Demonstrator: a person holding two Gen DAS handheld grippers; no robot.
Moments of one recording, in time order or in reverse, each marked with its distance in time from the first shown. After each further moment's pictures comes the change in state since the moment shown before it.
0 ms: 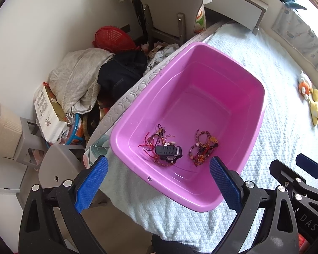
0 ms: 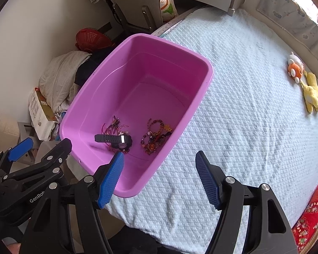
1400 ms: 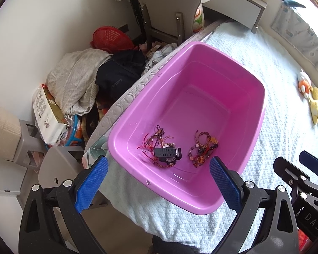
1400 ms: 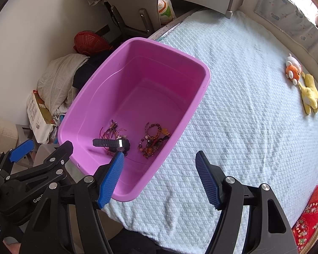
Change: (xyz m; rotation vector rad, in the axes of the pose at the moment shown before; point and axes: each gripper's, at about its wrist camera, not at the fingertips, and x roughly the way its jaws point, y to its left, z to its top) left arm 0.007 -0.001 0.001 0.011 0.002 -0.001; right arm -0.005 -0.004 0.002 0.014 -0.020 -0.011
